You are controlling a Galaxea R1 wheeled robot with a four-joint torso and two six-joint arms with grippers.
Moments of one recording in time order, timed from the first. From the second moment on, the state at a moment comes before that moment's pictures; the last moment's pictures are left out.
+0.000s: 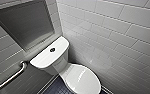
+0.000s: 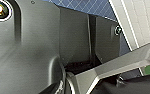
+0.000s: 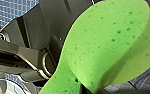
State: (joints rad) left arm 1.27 2.68 -2.04 0.04 -0.03 -0.05; right arm -1.54 2.54 -2.21 -0.43 0.34 0.62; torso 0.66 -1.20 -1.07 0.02
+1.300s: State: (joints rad) left arm 1.19 2.67 -2.03 0.04 -0.03 -0.05; right arm -1.60 2.55 -2.23 -0.46 0.34 0.62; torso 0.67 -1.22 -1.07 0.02
